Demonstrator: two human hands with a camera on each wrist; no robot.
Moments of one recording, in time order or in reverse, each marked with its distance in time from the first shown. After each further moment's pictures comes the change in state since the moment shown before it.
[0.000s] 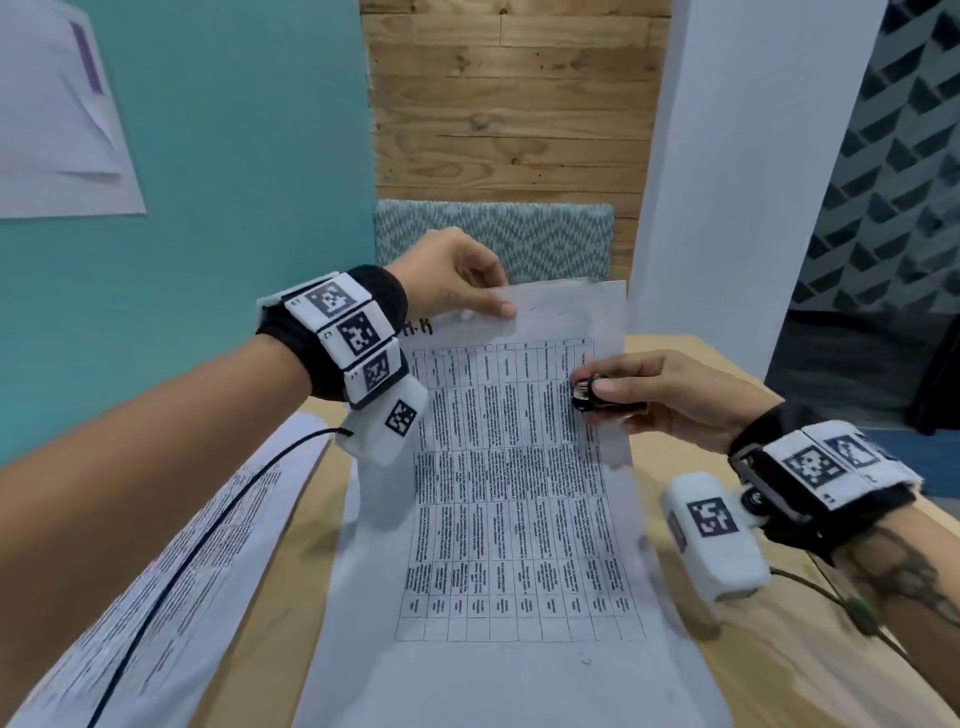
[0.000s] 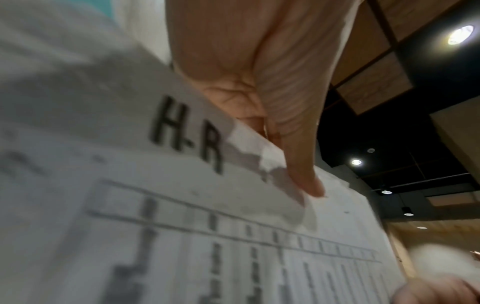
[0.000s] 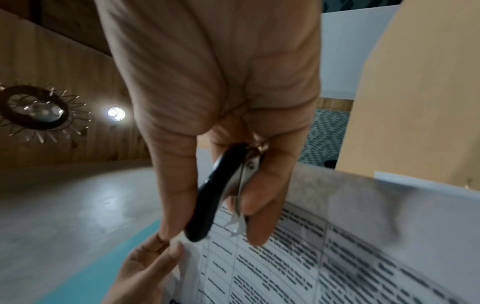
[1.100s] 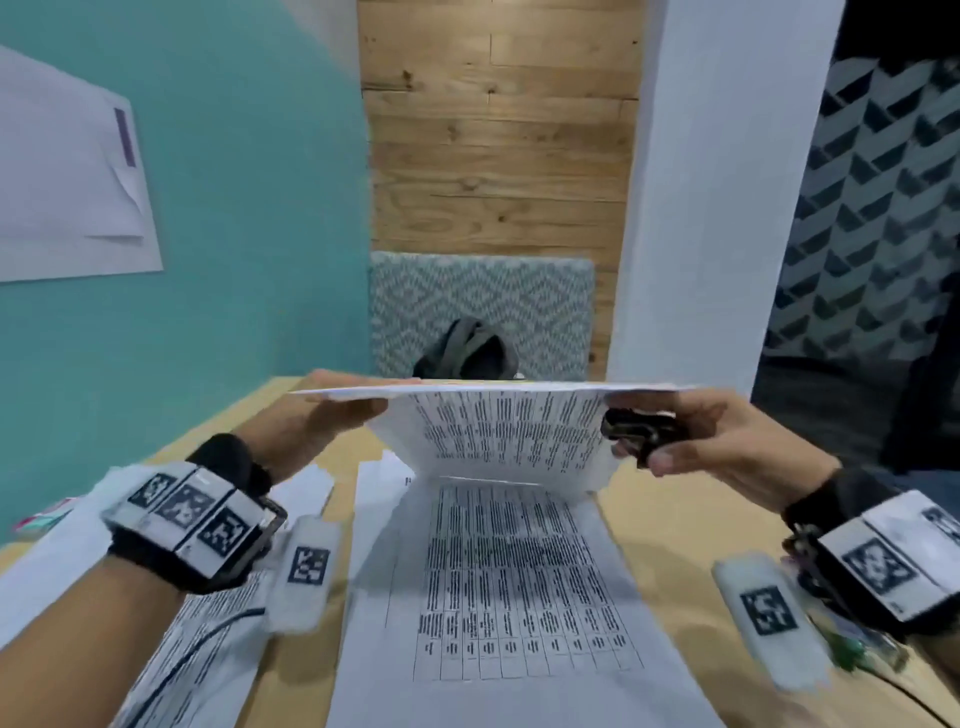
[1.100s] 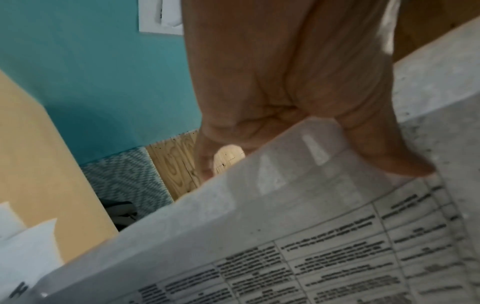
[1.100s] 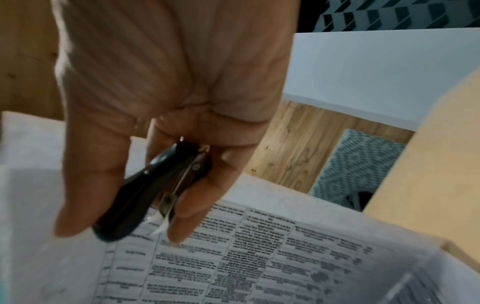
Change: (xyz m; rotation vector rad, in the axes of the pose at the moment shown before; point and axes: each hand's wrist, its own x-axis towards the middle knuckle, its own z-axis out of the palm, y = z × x) left_hand -0.113 -0.044 -0.007 -0.584 0.109 0.061; right_hand -0.057 -0.032 0.012 -0.031 -0.015 -0.307
